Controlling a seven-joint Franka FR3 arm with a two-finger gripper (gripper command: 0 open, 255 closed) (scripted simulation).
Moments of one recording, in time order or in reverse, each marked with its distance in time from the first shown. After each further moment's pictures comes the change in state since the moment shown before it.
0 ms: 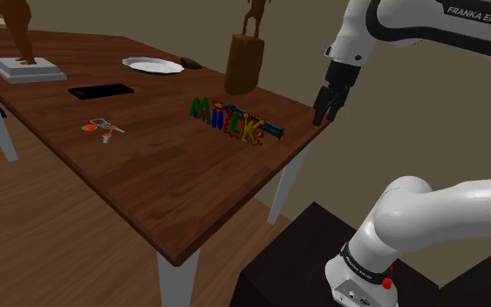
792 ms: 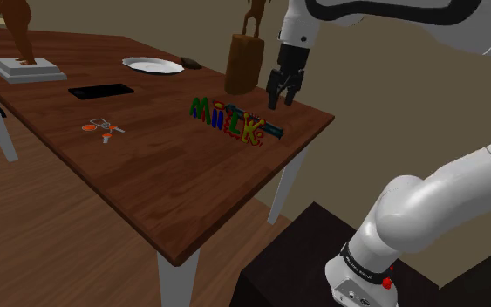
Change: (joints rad) arm 0.055 0.376 0.090 0.286 0.042 0.085 0.055
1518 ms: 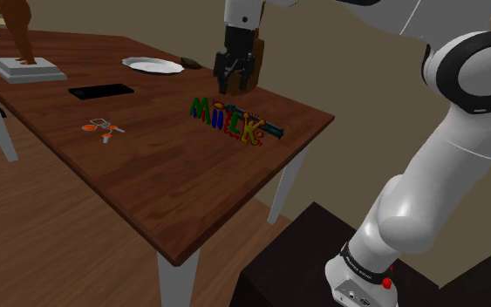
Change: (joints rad) arm 0.054 0.421 0.092 0.456 -0.023 -0.044 0.076
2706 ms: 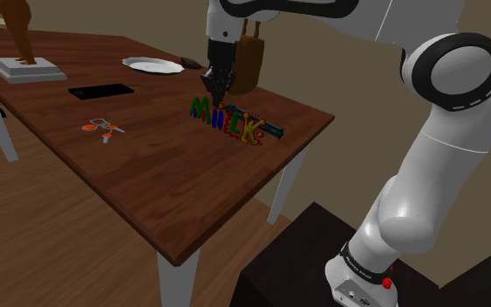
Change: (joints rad) arm 0.018 0.111 0.017 0.036 -0.019 0.072 0.013
